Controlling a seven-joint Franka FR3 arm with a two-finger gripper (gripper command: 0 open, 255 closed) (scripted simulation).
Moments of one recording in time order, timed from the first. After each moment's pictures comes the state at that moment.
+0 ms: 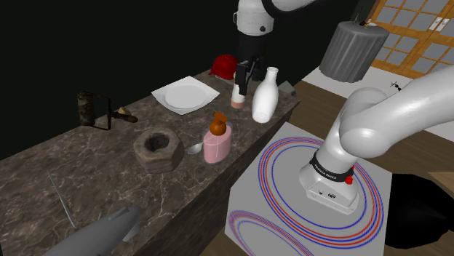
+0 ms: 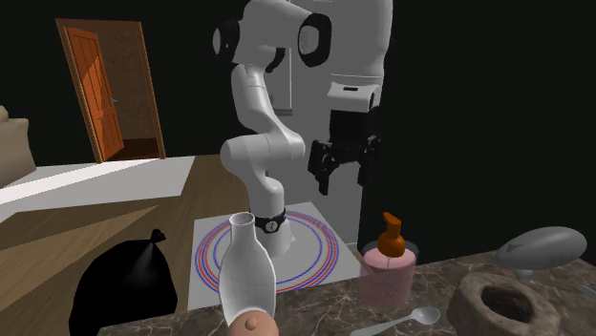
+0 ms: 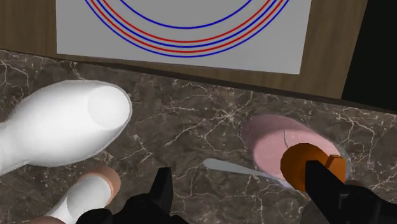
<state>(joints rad) 0.11 -0.67 0.14 -2.50 0.08 1.78 0.06</state>
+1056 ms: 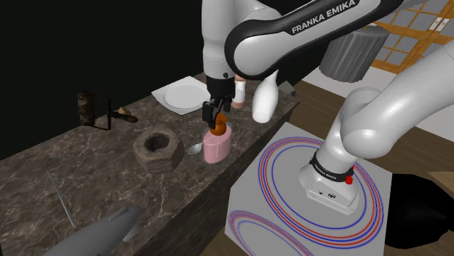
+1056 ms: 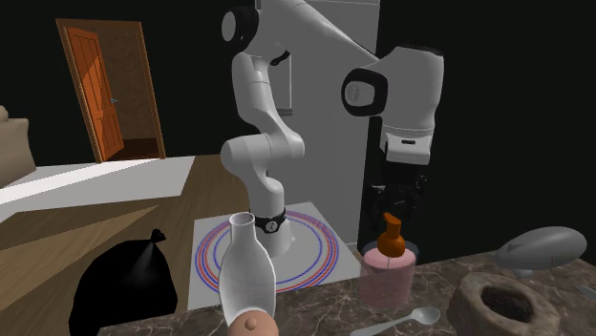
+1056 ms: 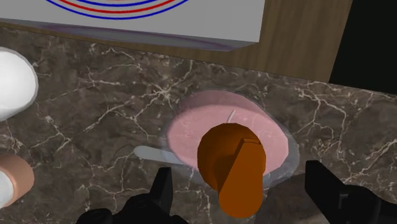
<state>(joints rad) 0.17 -0.43 0.32 -2.53 0.15 2.12 0.23</state>
